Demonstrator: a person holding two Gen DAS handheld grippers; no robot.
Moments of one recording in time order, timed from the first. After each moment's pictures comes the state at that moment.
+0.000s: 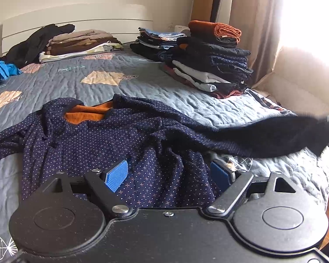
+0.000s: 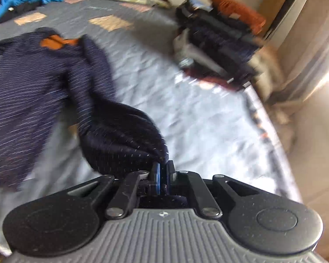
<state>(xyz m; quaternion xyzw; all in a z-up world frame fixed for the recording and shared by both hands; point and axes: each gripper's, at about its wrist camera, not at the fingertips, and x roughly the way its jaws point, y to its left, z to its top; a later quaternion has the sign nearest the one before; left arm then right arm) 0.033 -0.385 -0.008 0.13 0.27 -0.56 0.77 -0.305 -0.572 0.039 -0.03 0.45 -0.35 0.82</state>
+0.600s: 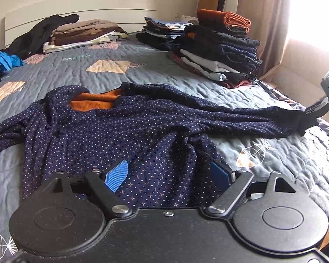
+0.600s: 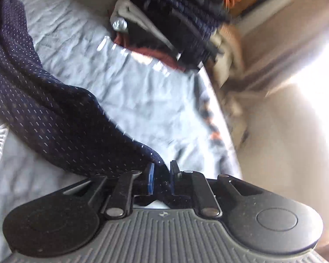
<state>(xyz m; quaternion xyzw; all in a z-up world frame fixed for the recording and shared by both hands) 0.051 -0.386 -0.022 0.14 0.29 -0.54 0.77 -0.272 -0.710 -0.050 -0.04 0.51 -0.44 0.74</state>
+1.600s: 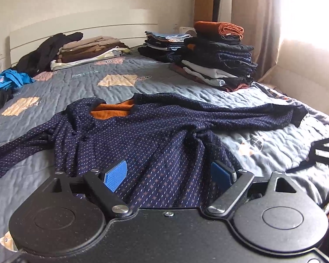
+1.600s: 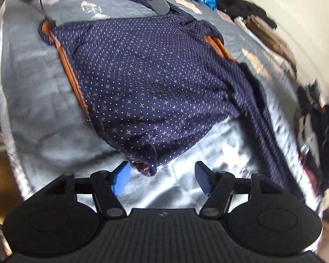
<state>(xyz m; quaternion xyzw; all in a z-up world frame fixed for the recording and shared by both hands) 0.036 -0.315 -0.005 0.17 0.24 -0.55 0.78 -0.243 -0.393 -0.078 -0.23 0.46 -0.01 0.86</state>
